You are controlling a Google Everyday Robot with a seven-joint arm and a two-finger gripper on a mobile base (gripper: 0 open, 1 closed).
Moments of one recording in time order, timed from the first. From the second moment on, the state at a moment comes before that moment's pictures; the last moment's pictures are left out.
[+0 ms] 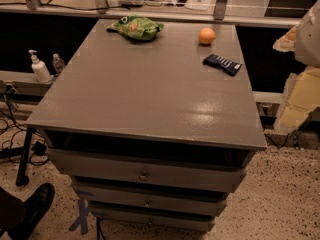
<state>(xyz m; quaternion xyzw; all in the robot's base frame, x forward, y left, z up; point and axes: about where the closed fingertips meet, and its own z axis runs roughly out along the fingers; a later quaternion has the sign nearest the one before) 0.438 -0.217 0.976 -0.60 0.78 -0.03 0.16</state>
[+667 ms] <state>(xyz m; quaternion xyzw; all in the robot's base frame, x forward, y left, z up) 0.444 -0.226 0.972 -0.57 0.80 -0.04 0.18</state>
